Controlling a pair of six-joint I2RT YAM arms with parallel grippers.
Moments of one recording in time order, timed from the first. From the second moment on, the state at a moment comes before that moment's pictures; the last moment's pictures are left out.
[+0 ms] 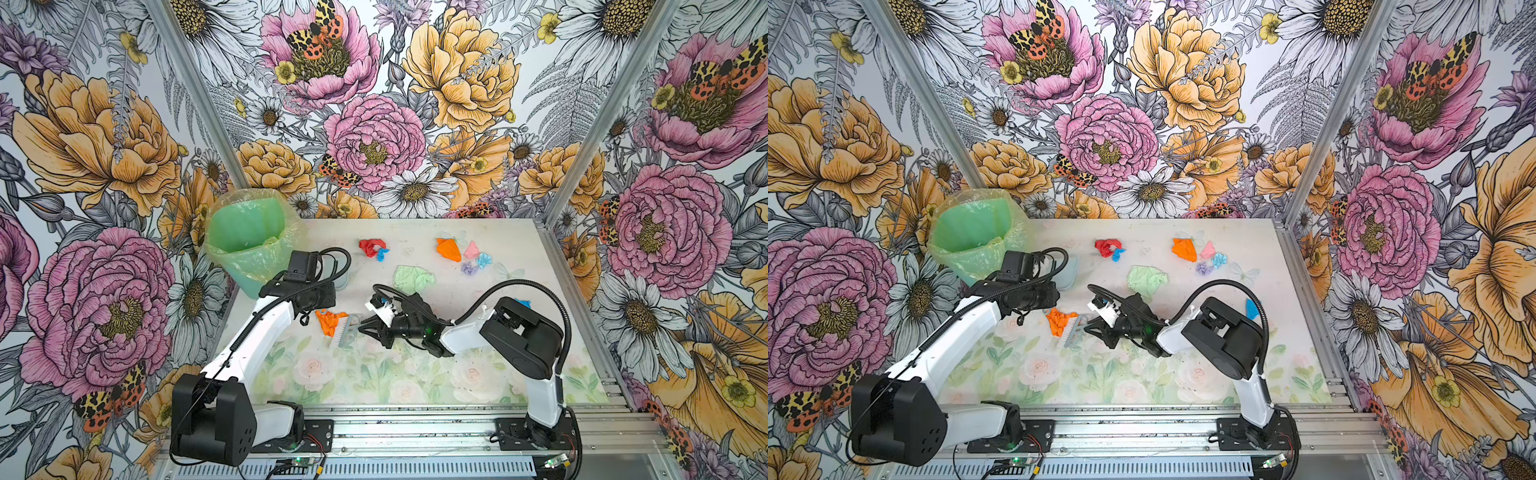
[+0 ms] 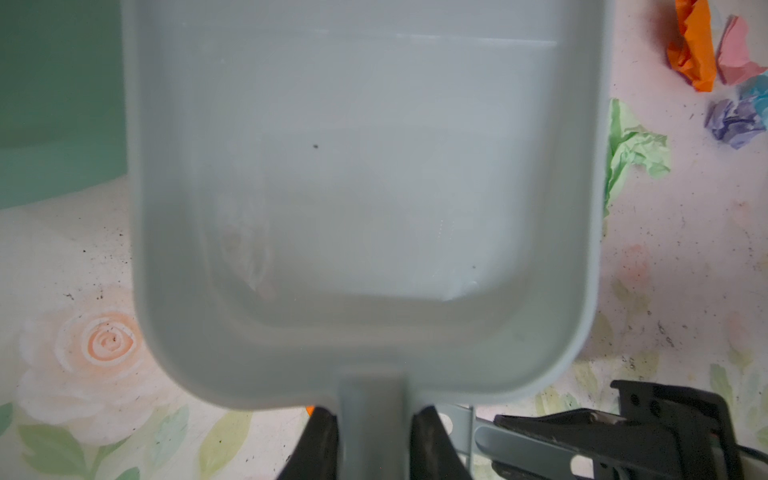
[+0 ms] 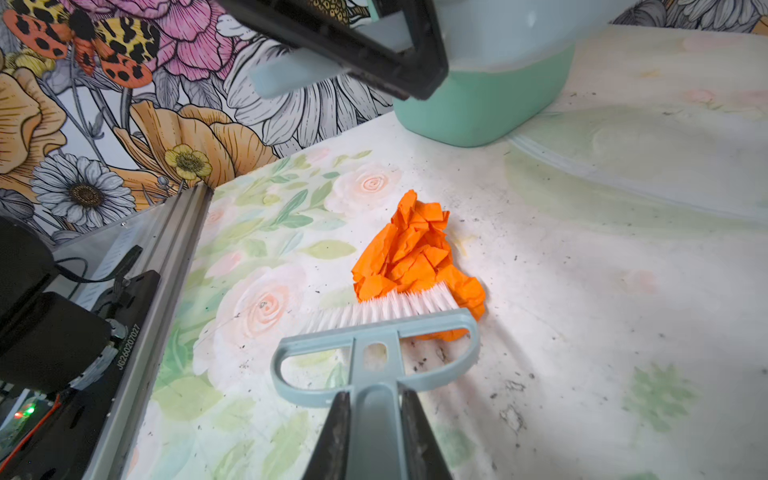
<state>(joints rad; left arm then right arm) -0.17 1.28 0.98 -0.69 0.08 -0.24 0.88 1.99 0.90 0.72 -0.45 0.12</state>
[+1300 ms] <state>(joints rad) -0.34 1.22 0.84 -0.69 0.08 -0.39 0.53 1.62 0.96 0.23 -0.46 -0.02</state>
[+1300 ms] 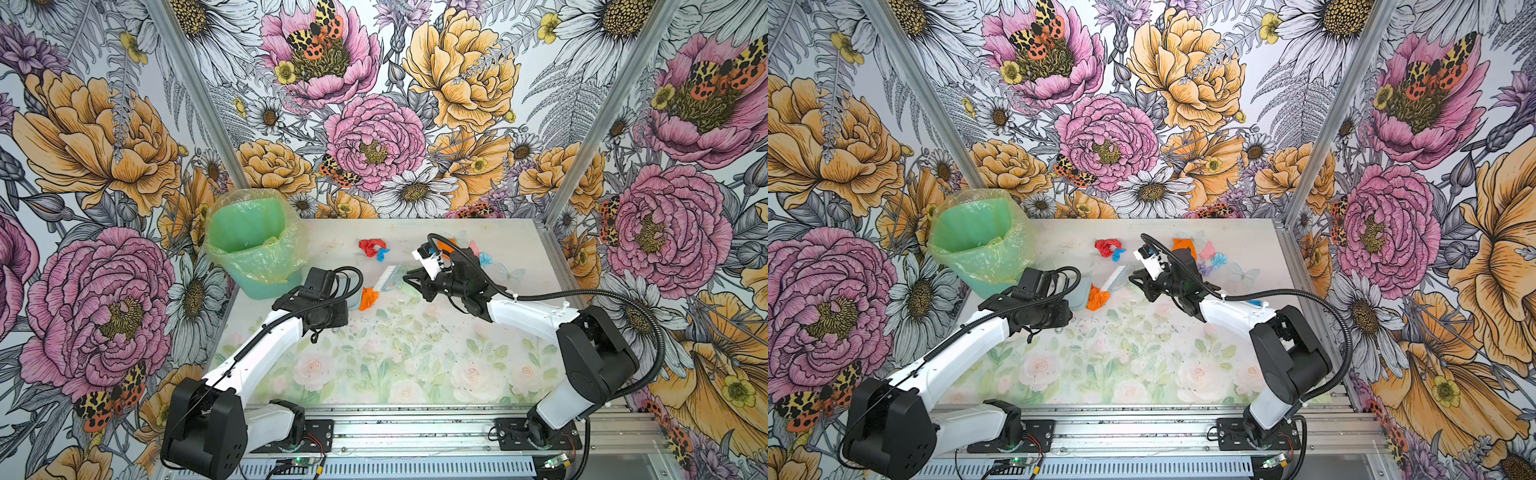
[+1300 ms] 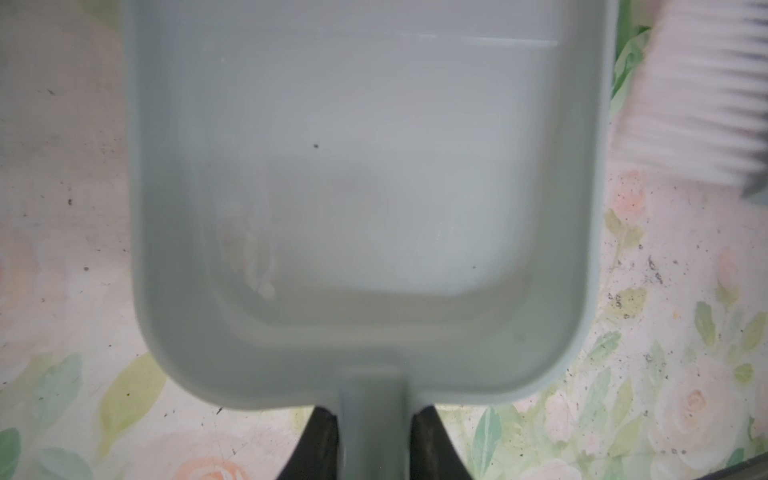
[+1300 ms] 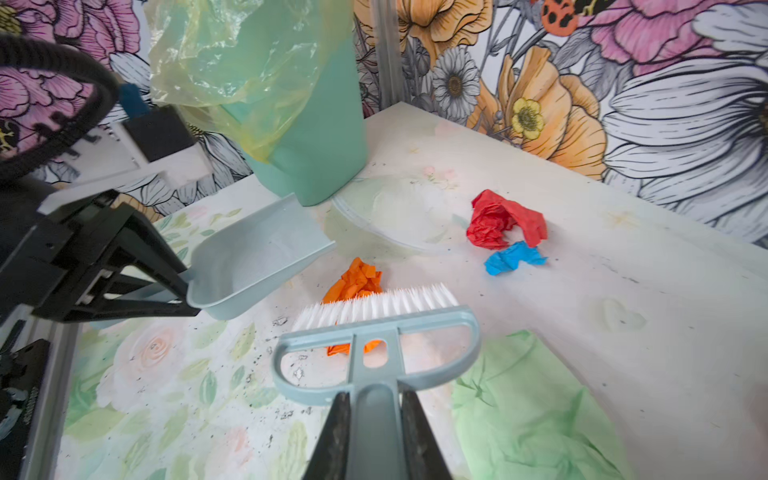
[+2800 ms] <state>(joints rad) -0.57 1.27 0.78 -0.89 -0.06 -0.74 0.54 1.62 1.06 0.14 -0.21 -0.08</state>
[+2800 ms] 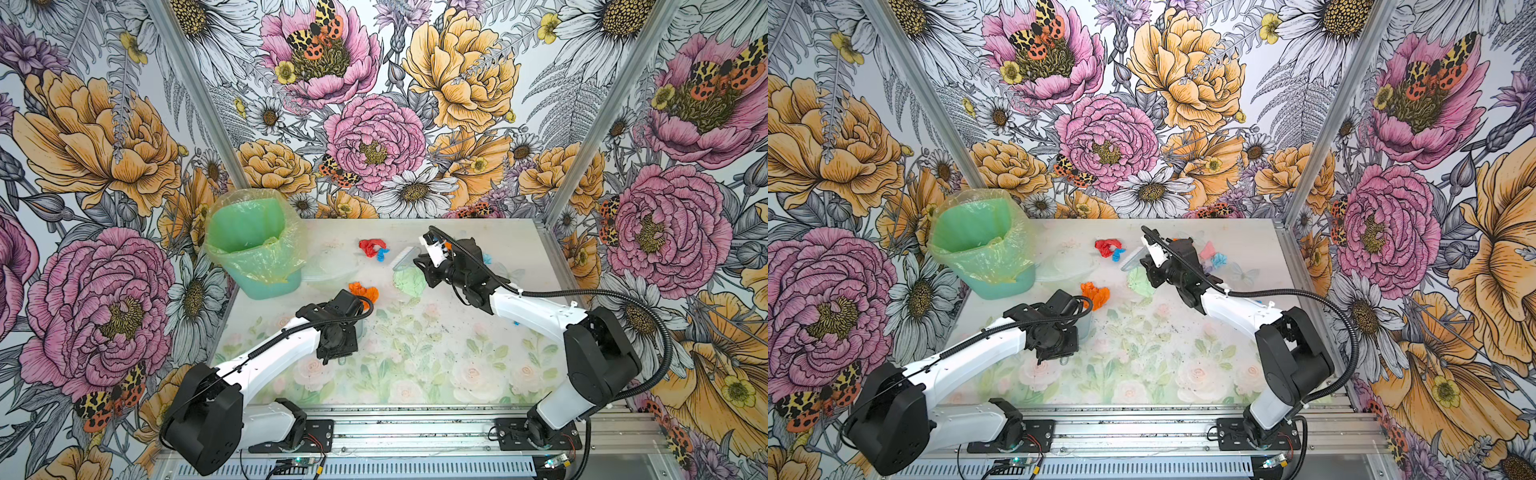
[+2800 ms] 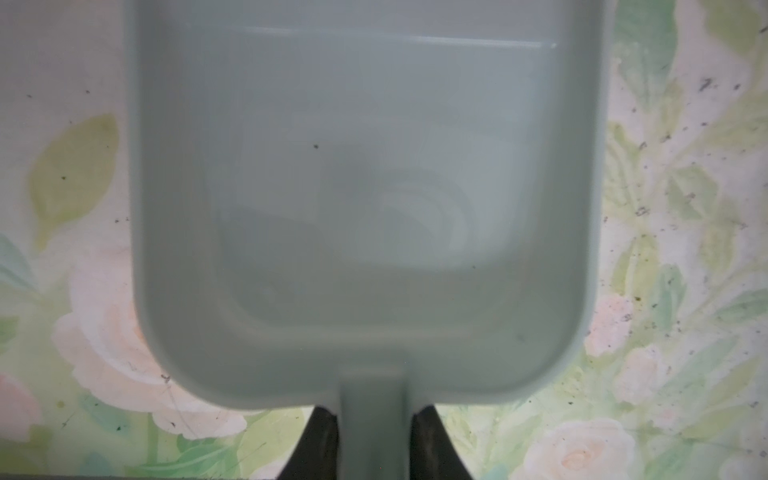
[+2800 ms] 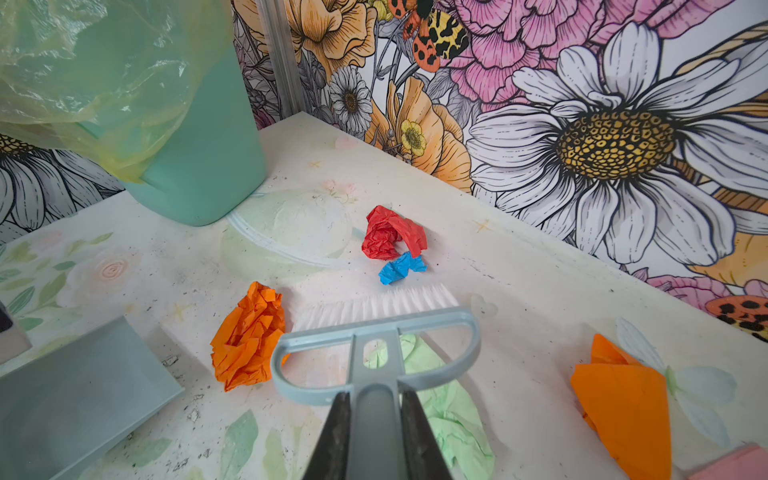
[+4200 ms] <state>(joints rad) -0.55 1.42 0.79 -0.75 -0.06 -0.60 0.73 1.89 1.24 0.01 -0.09 -0.17</state>
